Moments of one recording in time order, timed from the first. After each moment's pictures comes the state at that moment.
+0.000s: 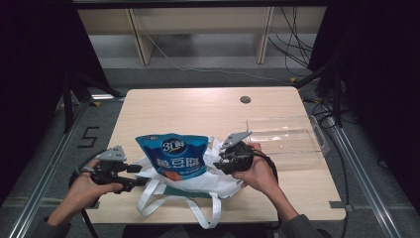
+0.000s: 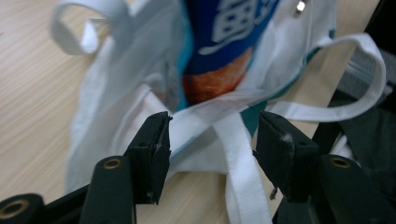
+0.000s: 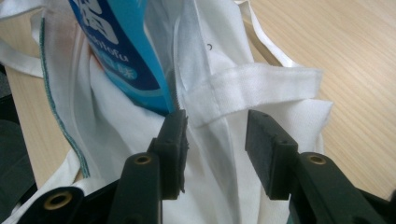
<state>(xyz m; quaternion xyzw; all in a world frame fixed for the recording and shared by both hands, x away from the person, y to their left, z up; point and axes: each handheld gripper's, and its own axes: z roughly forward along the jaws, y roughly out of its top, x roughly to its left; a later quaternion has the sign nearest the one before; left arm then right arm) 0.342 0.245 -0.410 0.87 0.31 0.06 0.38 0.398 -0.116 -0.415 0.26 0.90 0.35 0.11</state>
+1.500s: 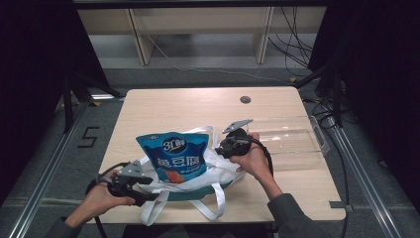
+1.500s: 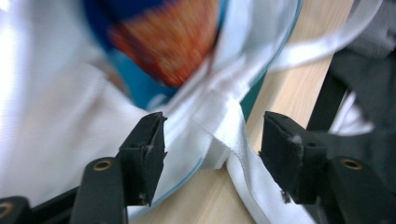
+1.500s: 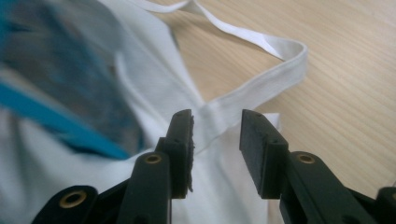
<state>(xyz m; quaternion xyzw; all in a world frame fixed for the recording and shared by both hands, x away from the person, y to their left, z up) 0.336 0.240 -0.430 0.89 0.28 0.06 0.36 0.436 -0.122 -0.426 0.34 0.86 0.37 0.10</state>
